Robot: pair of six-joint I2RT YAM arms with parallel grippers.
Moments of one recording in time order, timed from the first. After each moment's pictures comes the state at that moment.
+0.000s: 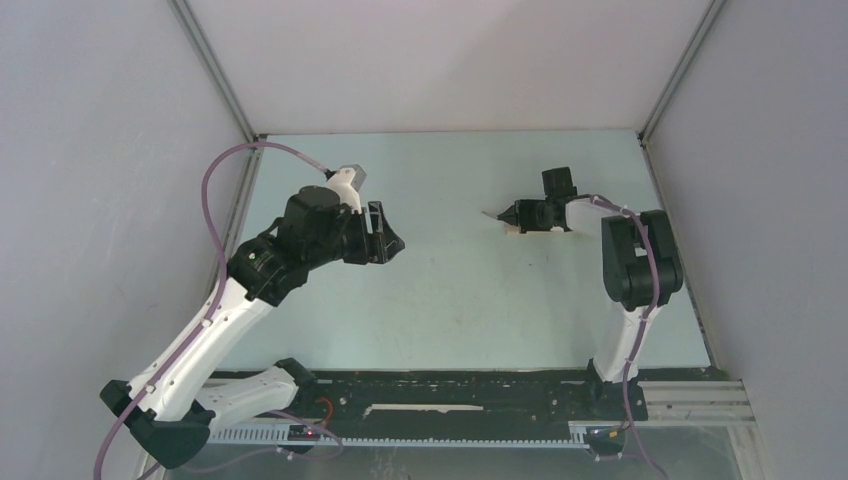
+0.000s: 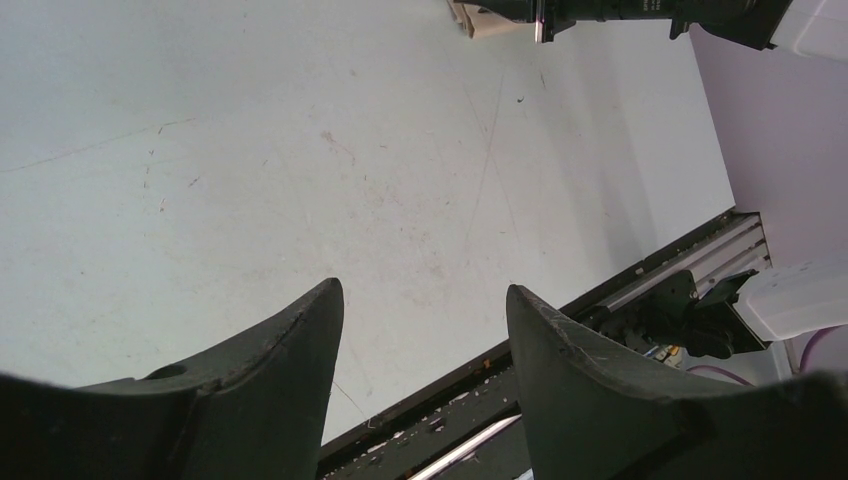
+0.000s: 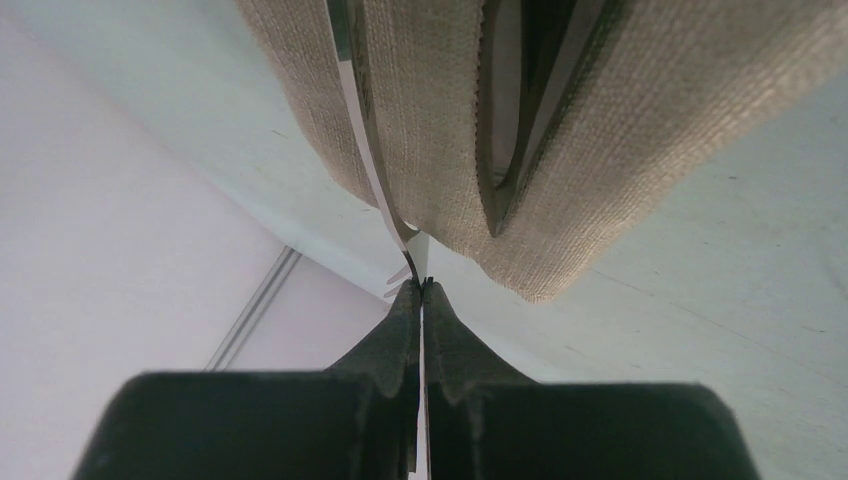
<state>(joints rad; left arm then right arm) -0.64 1.00 1.21 -0.77 0.04 -0.51 0.15 1.93 1.17 -0.22 -0.34 1.71</state>
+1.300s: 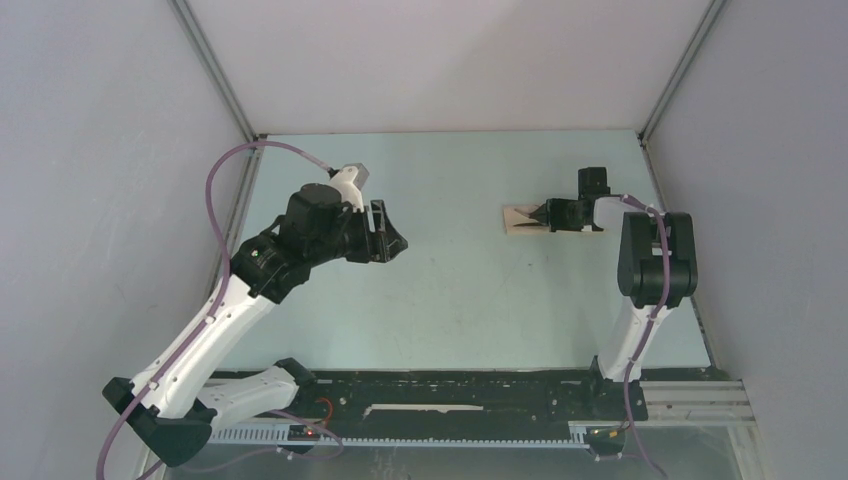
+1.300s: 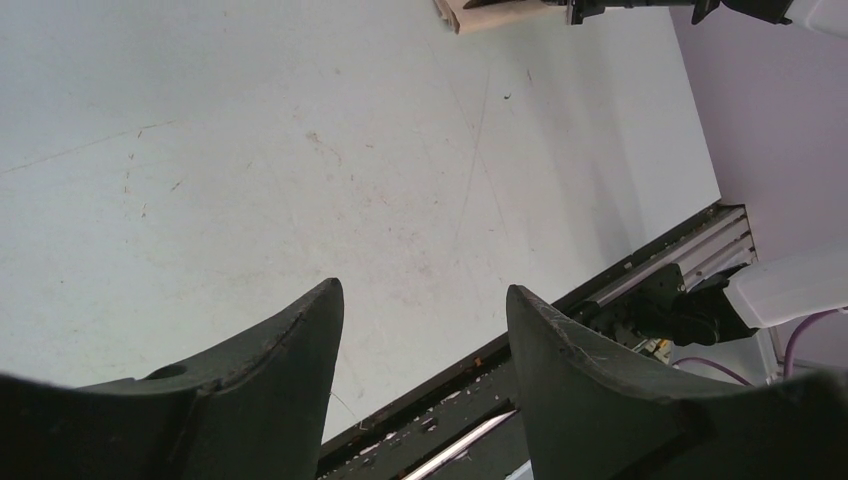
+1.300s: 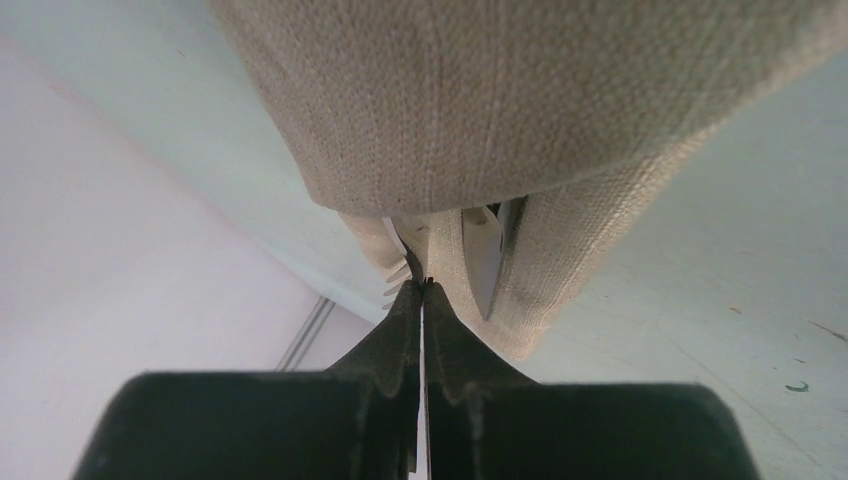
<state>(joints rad) -0.63 1.01 1.21 -0.75 0.07 -0.51 -0.03 1.93 1.17 -0.27 -0.35 1.61</state>
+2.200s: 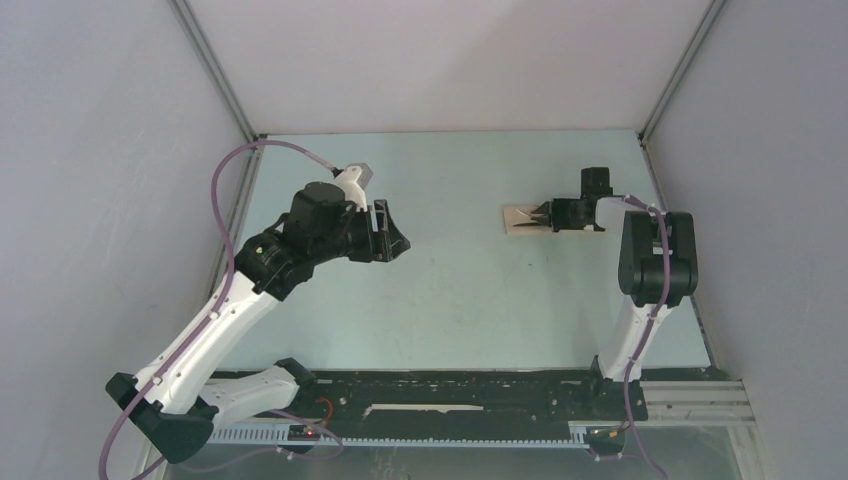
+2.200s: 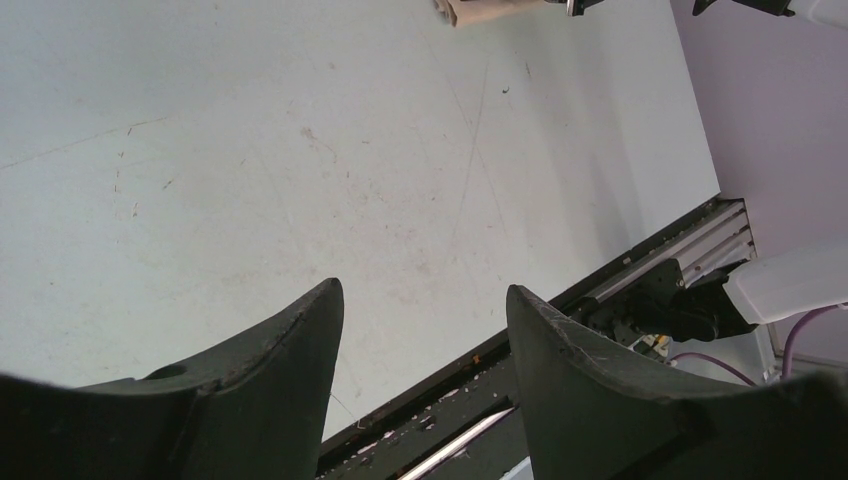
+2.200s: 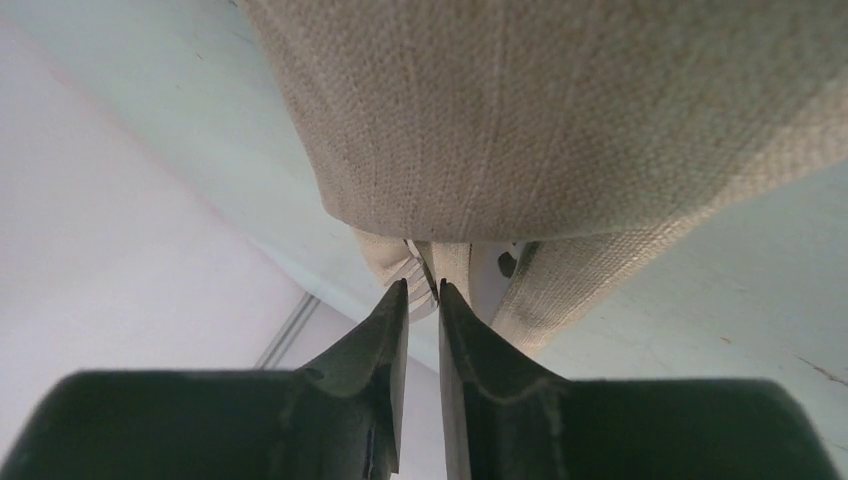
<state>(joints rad) -0.63 1.03 1.21 -0.74 0.09 -0.52 -0.05 1.94 1.17 -0.24 -0.35 1.55</state>
